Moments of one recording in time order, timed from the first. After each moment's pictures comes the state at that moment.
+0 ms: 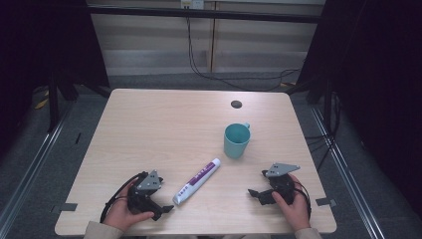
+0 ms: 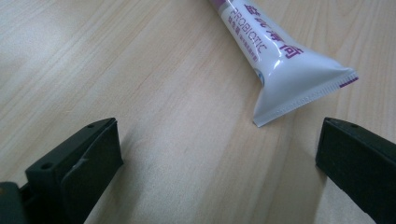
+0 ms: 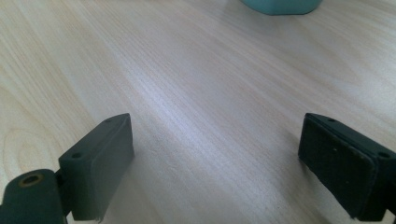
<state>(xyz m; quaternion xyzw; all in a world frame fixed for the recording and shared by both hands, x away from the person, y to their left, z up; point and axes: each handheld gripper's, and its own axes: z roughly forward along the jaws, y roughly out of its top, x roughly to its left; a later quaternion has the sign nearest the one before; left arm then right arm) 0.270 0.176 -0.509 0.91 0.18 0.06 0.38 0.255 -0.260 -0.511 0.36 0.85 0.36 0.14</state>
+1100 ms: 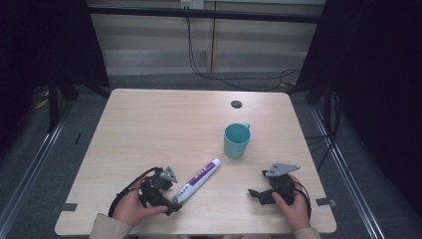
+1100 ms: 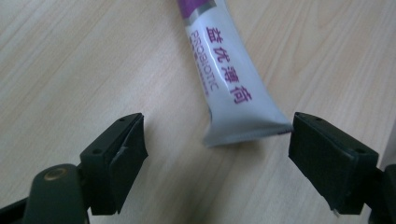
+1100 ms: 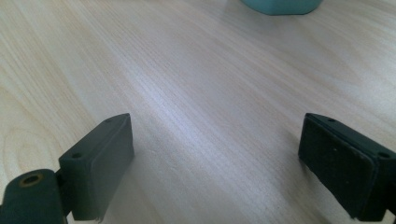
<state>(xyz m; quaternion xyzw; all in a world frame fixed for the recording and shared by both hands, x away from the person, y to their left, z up) 0.274 0.128 -0.474 0.94 0.23 -0.01 0.25 0.255 -0.260 -0.511 0.36 0.85 0.36 0.14</state>
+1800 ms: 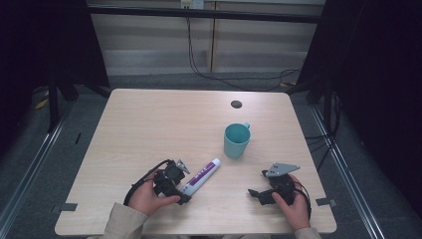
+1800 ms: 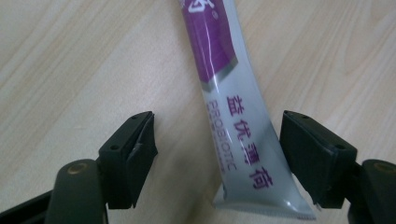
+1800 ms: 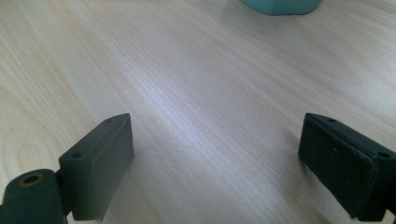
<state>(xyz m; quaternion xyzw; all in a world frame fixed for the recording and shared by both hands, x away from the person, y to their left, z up) 0.297 0.097 -0.474 0.94 0.26 -0.02 0.22 0.255 -0.260 -0.511 0.36 0.85 0.36 0.14</state>
